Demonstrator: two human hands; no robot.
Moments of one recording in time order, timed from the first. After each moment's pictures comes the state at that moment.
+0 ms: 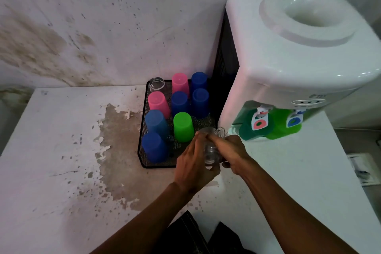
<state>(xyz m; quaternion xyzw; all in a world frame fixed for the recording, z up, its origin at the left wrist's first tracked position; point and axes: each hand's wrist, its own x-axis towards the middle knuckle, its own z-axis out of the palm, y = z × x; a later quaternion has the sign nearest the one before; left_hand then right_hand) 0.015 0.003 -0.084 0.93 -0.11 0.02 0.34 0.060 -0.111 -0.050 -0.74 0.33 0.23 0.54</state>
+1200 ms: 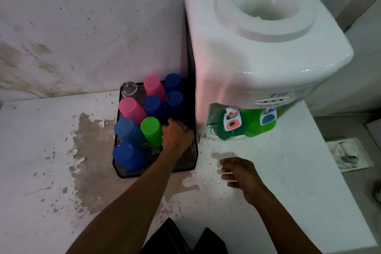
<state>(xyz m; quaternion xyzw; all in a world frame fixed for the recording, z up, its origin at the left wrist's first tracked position) 0.116 -0.043 -0.090 0.89 0.20 -0.18 0.36 0.009 -0.214 -0.087 -0.65 0.38 0.23 0.62</state>
